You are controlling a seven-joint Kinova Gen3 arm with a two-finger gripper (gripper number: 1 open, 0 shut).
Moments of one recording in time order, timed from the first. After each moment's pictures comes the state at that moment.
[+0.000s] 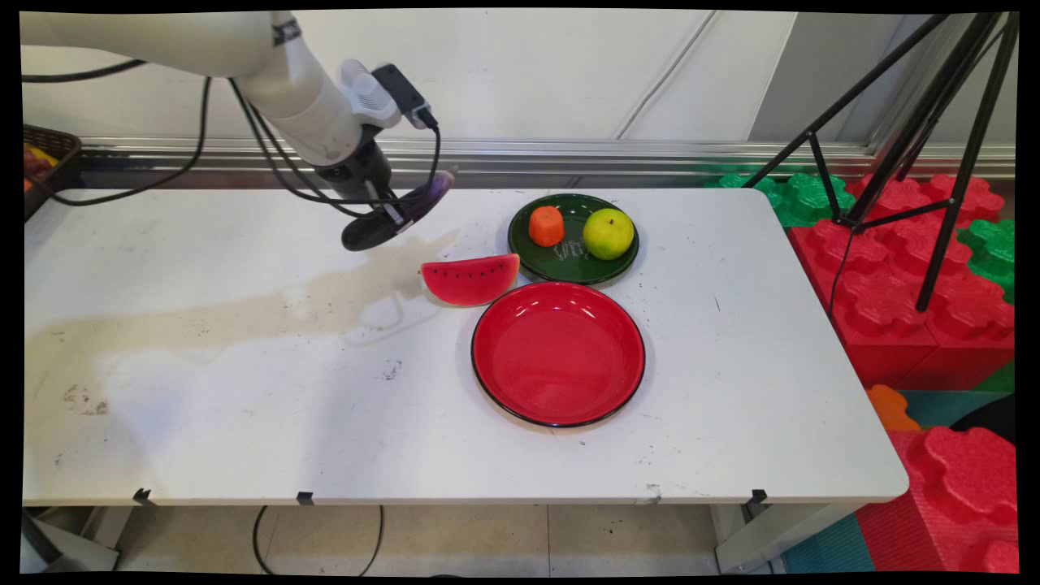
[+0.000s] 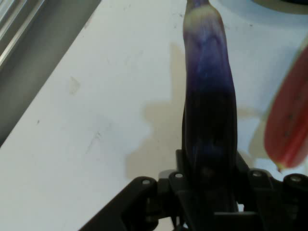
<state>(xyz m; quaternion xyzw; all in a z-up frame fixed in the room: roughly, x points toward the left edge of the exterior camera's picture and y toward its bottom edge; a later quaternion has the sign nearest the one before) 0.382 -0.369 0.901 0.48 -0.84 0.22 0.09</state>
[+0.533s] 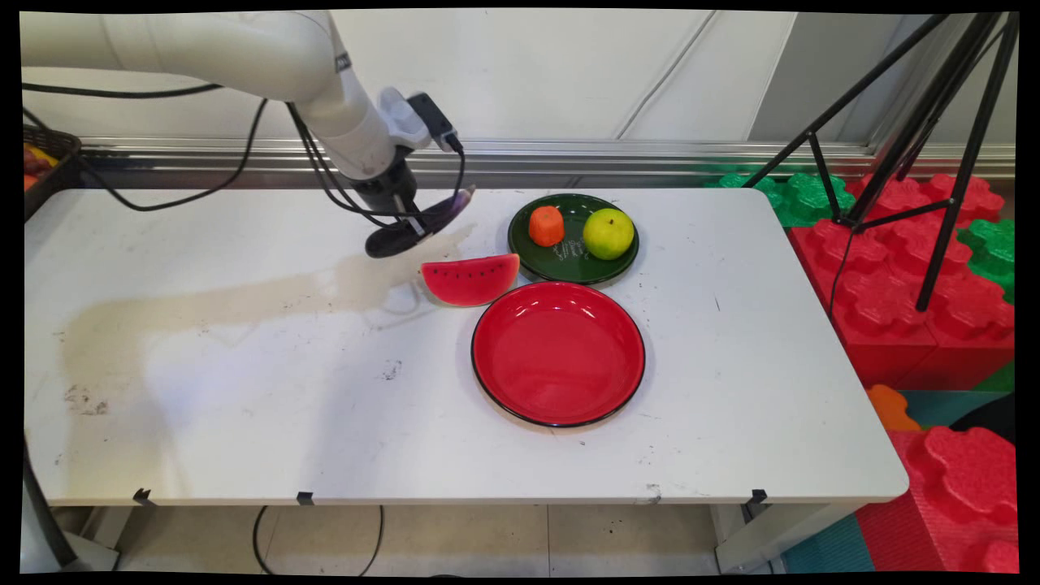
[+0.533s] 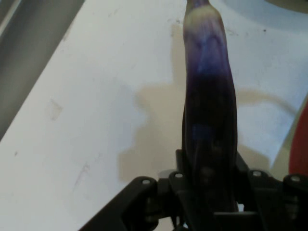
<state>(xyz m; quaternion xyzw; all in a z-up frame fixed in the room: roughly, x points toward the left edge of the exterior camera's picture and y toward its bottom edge) 0.380 -0.418 0.855 0.46 -0.86 0.20 0.07</state>
